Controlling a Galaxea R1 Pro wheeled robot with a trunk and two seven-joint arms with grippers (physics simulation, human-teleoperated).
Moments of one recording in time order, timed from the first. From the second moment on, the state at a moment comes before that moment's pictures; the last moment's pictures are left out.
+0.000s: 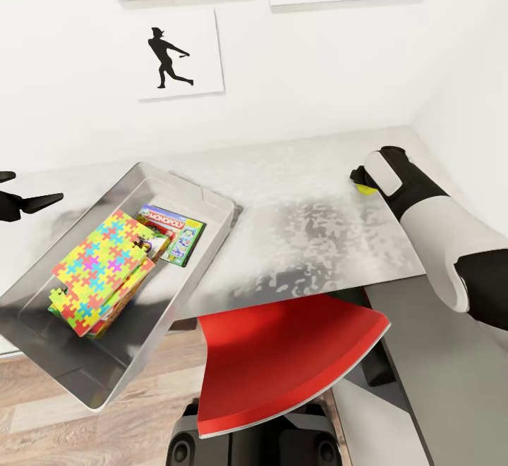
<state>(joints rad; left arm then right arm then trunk) -1.10 0.96 -0.33 -0.94 1.09 1.04 -1.49 -1.56 -0.13 0.32 -0.46 -0.72 0.62 -0.66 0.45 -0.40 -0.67</state>
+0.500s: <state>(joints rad) -1.10 0.96 -0.33 -0.94 1.09 1.04 -1.49 -1.56 -0.12 0.32 -0.46 -0.72 0.62 -0.67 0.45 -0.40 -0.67</state>
